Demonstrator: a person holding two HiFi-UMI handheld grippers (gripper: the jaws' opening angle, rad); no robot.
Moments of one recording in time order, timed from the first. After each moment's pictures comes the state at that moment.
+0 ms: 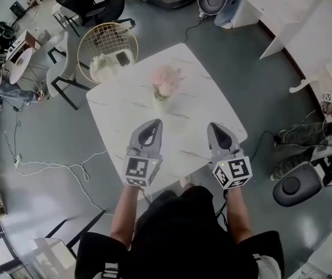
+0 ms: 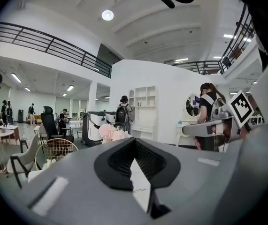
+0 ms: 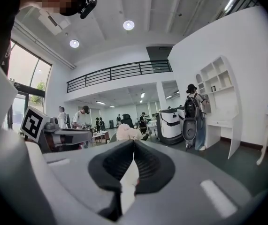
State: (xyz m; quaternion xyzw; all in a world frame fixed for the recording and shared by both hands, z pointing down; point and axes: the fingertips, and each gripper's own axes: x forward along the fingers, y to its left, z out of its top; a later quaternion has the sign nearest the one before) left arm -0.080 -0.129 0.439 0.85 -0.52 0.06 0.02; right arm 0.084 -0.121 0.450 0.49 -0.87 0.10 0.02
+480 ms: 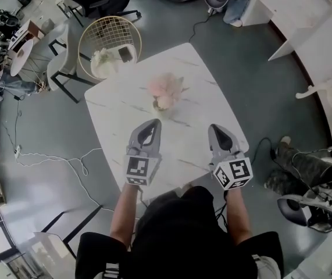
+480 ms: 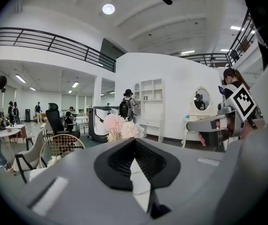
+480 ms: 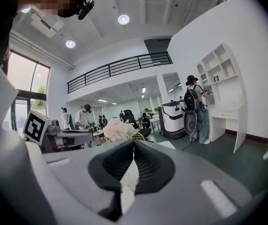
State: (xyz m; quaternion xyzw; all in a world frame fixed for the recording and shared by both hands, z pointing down) left arm -0.084 -0.191 0.477 0.83 -0.55 0.10 0.04; right arm 0.090 -0.188 0.486 0.46 -0.88 0.13 0.03
